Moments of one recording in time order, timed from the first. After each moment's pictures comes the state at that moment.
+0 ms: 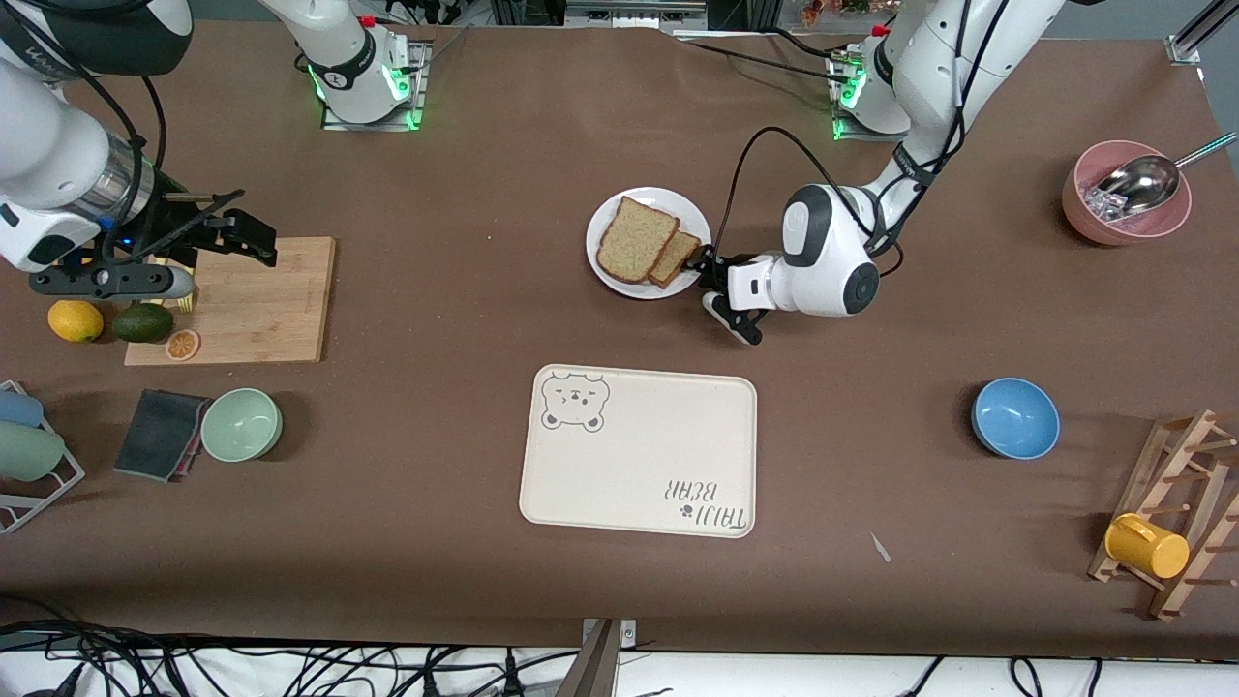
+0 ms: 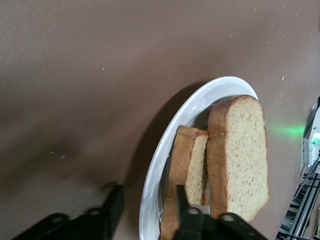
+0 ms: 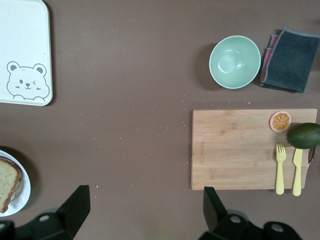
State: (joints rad) left arm -0.13 0.57 -0.40 -2.10 -0.80 2.34 0.64; right arm 0.05 0.09 0.10 -1.60 0.01 1.61 0.14
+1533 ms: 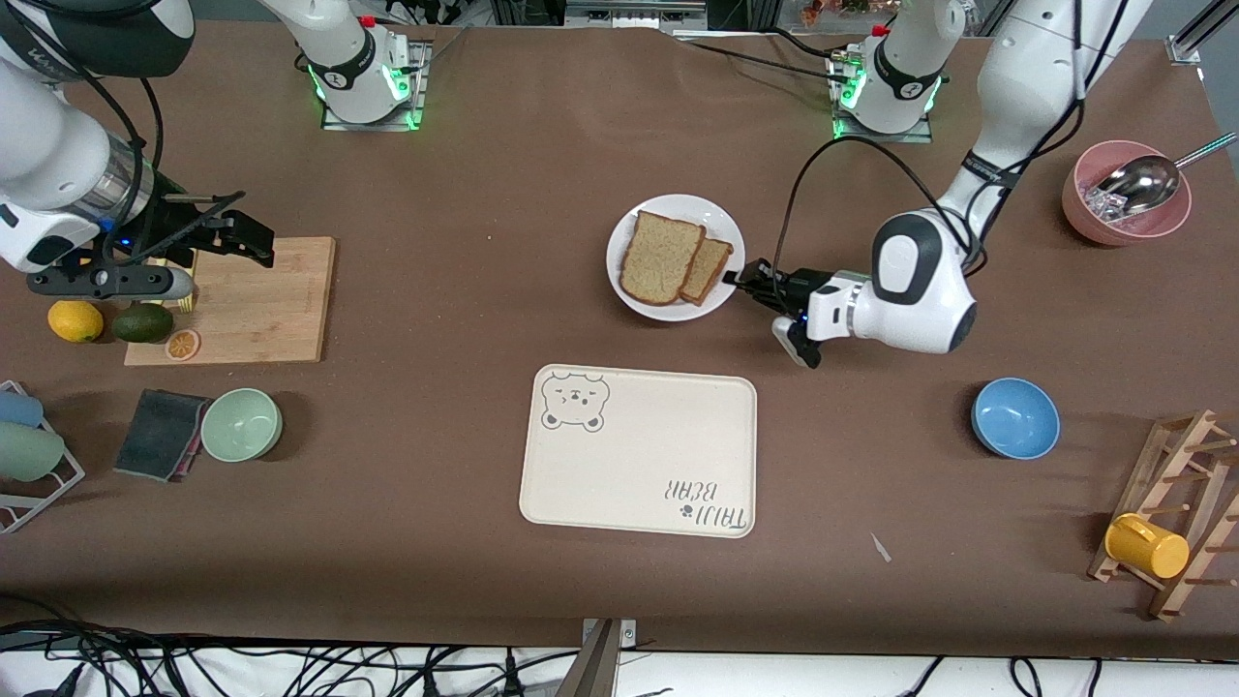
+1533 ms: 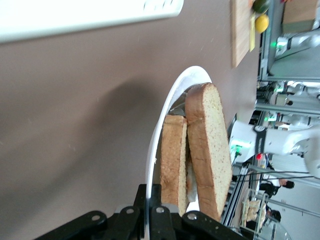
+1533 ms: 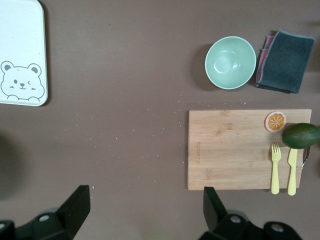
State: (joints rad) left arm 0.11 0.51 -0.40 -1.98 -0.88 1.98 0.70; right arm 0.05 0.09 0.10 -1.60 -0.01 1.61 0.14
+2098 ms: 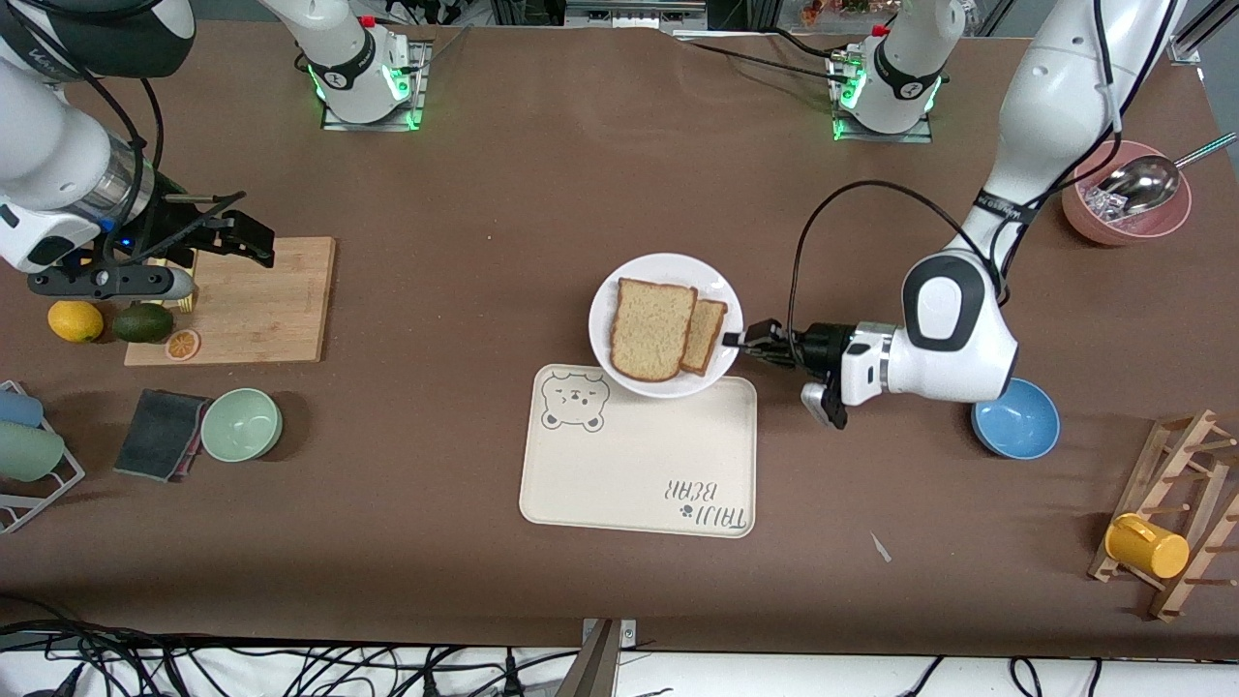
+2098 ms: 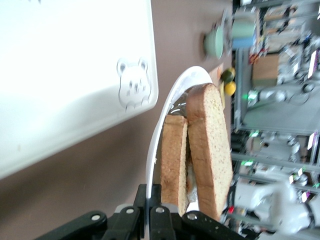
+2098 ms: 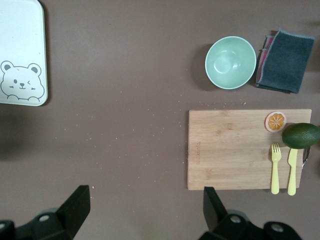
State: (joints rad) left arm 0.12 0.68 -0.40 -1.66 -0.96 1.99 0.57; right arm 0.05 0.09 0.11 -1.60 -0.01 1.61 0.14
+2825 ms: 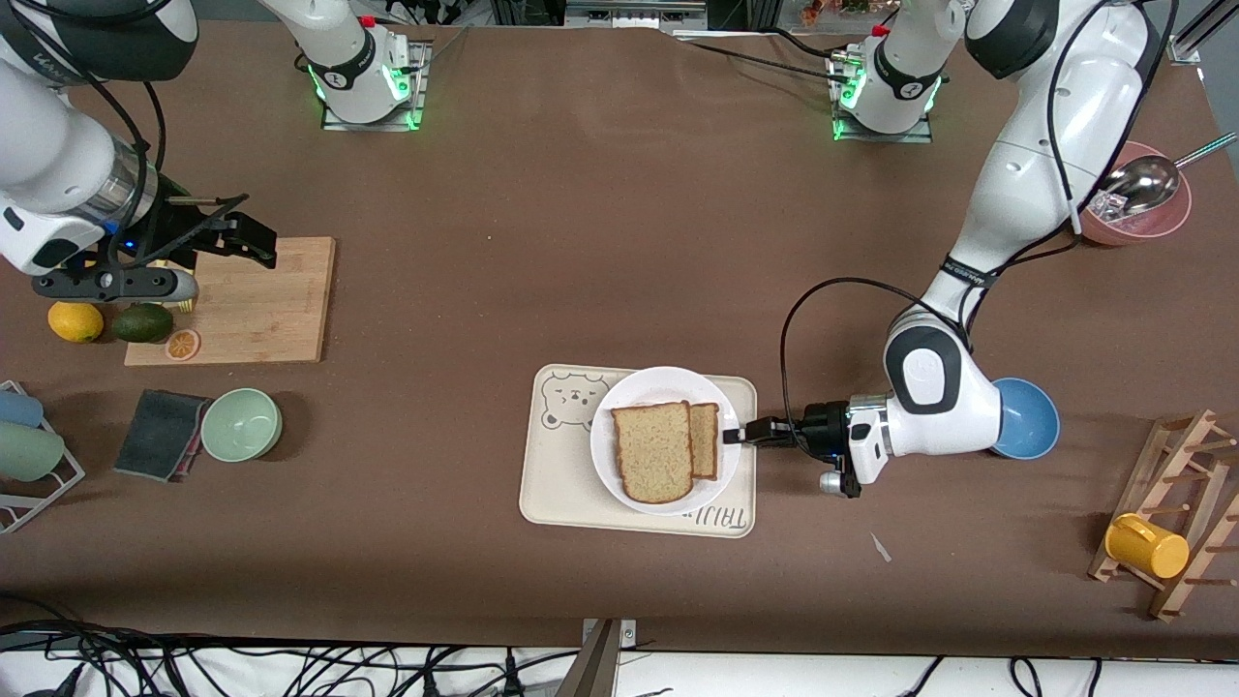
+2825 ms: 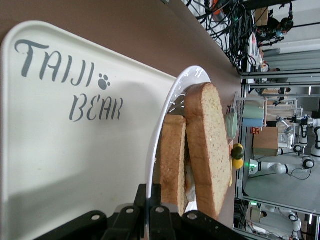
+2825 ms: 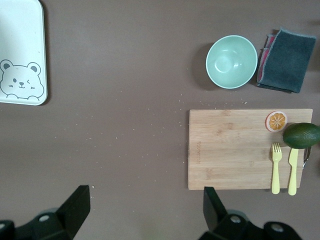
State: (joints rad) left arm 0.08 0.94 -0.40 -1.41 -1.02 2.22 0.52; right arm 0.05 0.10 0.11 -1.60 -0.01 1.61 0.14
